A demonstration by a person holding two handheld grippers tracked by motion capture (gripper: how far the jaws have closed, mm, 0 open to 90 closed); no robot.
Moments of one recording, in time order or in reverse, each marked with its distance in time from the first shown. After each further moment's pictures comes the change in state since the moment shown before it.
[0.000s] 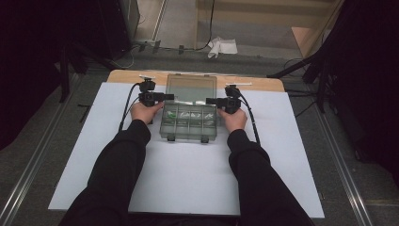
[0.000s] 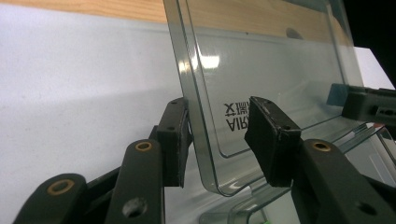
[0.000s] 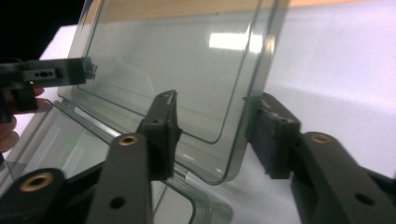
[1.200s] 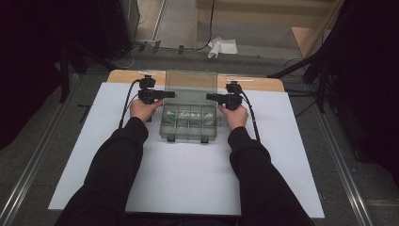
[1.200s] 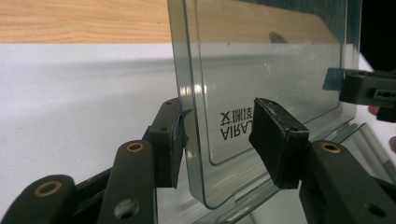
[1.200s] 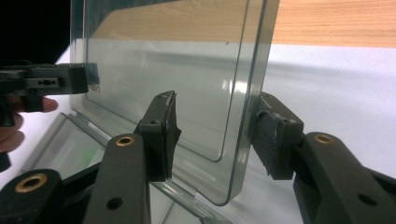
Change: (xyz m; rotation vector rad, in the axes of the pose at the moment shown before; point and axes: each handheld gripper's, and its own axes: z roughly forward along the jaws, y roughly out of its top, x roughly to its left) left arm -0.005 0.009 -0.008 -0.014 -0.039 0.056; right arm 0.005 0.011 -0.008 -0.050 0.019 -0.051
